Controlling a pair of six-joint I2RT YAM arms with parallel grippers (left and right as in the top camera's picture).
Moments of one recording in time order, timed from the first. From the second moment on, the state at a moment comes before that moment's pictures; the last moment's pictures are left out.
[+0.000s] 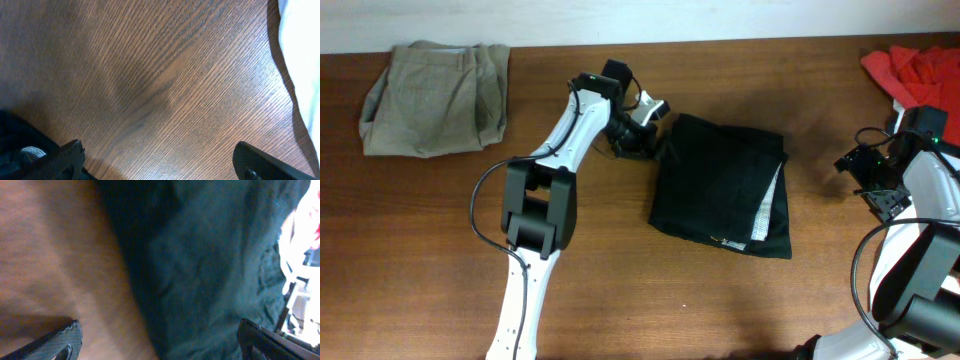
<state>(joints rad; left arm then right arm) -0.36 2.57 2.24 -1.17 0.73 0.16 -0.46 1.79 1.27 -0.82 -0.05 0.55</state>
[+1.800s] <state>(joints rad) 0.09 2.57 2.78 -1.29 -0.14 0.37 -0.46 1.79 1.27 -0.82 -0.05 0.55</state>
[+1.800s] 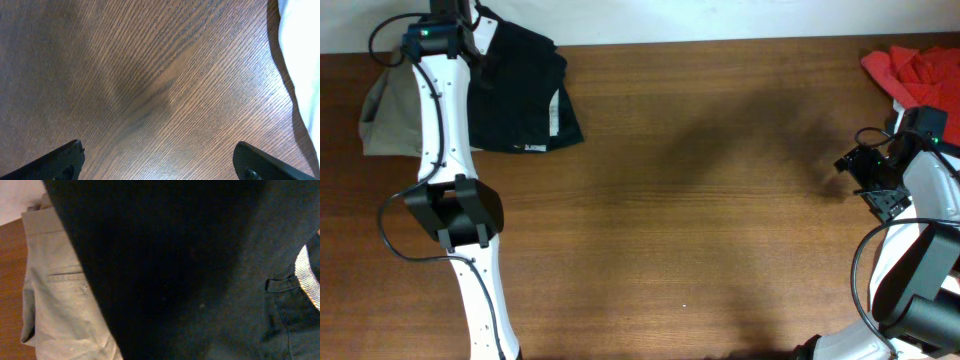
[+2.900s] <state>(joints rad) 0.22 2.57 2.79 -0.99 -0.15 0.48 -0.46 1.79 1.27 -0.82 -0.05 0.55</state>
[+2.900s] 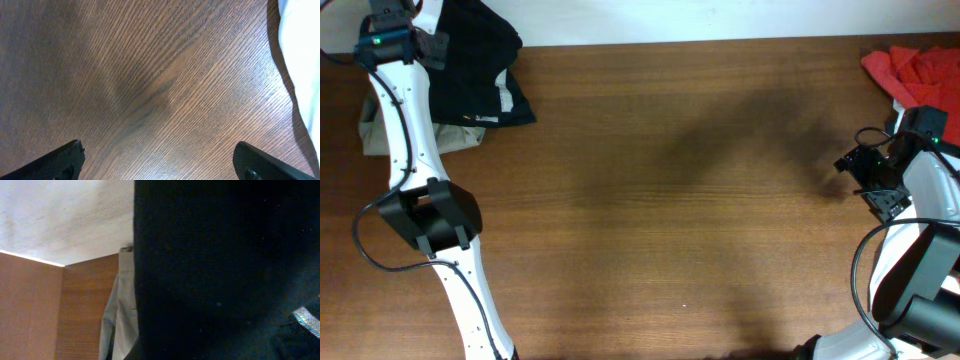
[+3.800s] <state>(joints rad) 0.34 2.54 2.70 -0.74 -0.07 0.49 -0.46 1.79 1.27 -0.82 -0.05 0.55</state>
